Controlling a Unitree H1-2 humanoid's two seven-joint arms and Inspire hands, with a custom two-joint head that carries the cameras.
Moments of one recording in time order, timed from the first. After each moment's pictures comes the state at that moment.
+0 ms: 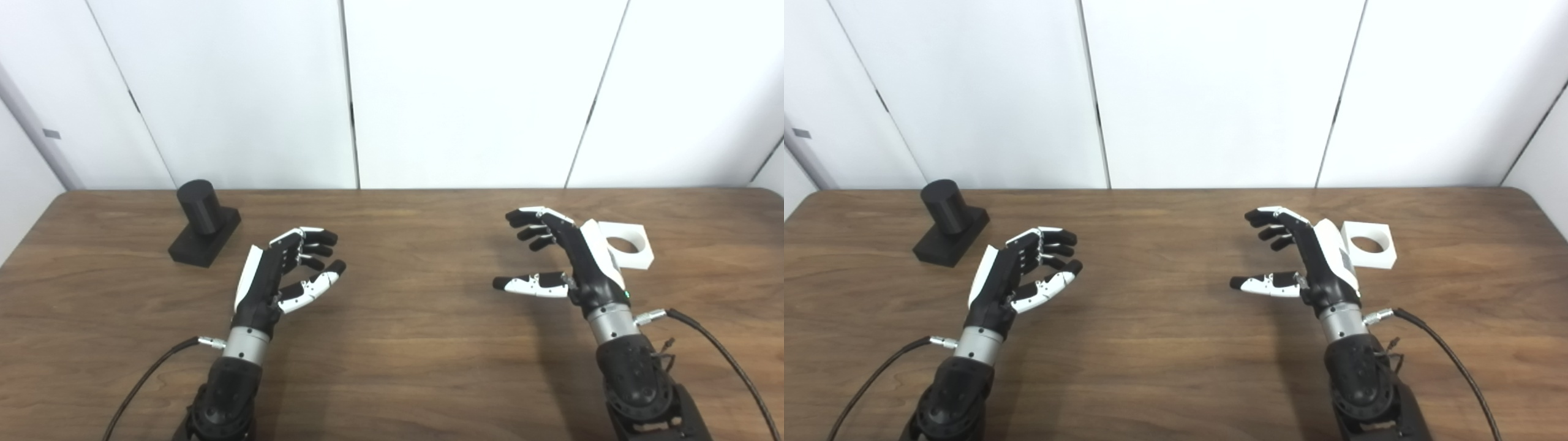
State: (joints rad) left arm -0.19 0.13 -0.04 0.11 0.15 -0.17 -0.03; right arm -0.19 -0.19 0.06 -0.06 -0.47 0.02 -0.05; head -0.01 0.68
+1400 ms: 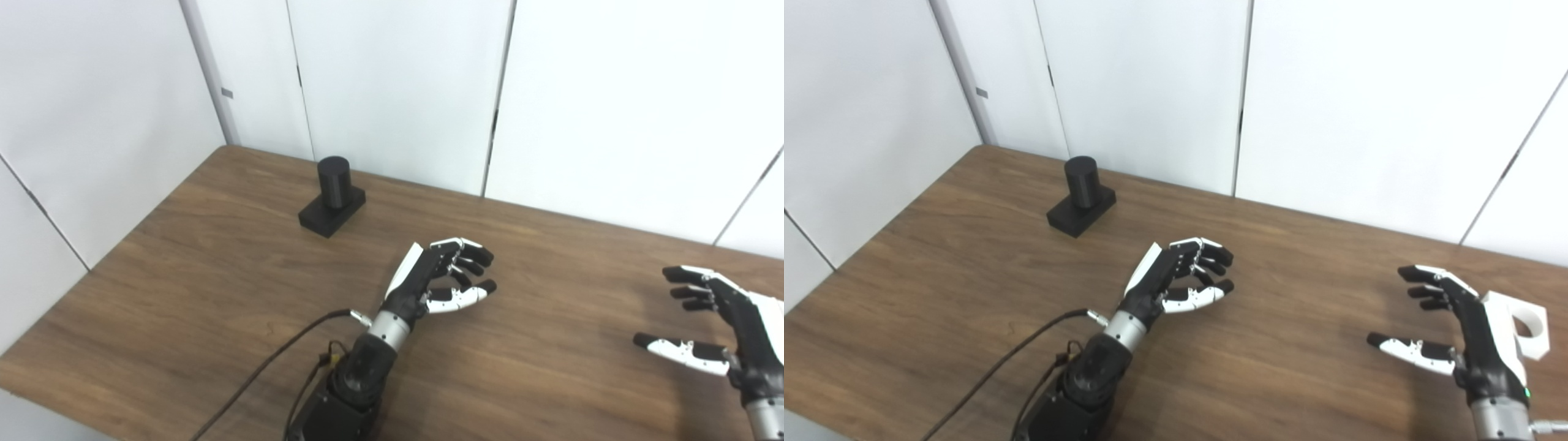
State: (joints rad) left arm -0.24 0.03 -0.09 0.27 0.17 -0.25 0.00; right arm -0.19 -0.27 0.03 0.00 -0.38 -0.05 -0.03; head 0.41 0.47
